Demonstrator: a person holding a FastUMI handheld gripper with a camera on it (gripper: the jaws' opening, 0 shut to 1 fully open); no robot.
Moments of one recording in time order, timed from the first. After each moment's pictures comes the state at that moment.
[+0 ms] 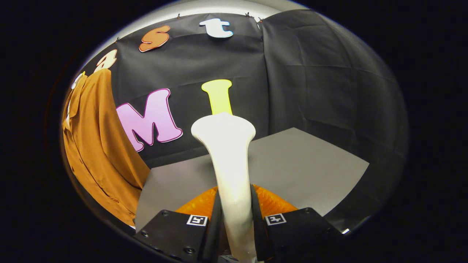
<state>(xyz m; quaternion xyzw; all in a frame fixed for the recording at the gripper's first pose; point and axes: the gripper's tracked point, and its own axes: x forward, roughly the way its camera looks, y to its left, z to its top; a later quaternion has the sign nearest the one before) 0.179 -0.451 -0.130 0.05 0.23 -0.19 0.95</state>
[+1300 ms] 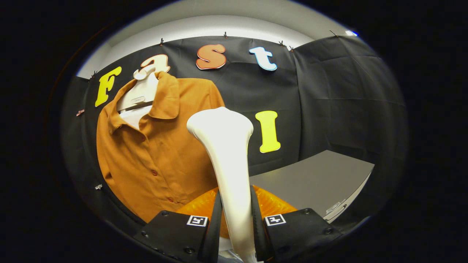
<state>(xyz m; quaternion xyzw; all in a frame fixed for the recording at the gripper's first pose) 0.169 -0.175 -0.062 0.02 0.13 -0.13 0.98</state>
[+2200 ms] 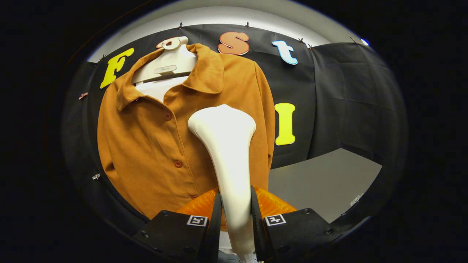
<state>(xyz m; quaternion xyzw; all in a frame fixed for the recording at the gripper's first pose) 0.208 -0.111 -0.105 -0.01 0.19 -0.11 0.98</state>
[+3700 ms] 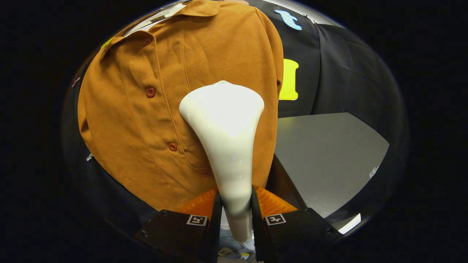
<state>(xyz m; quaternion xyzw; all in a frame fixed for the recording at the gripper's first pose) 0.184 -0.112 -0.223 0.01 0.35 -0.12 0.93</state>
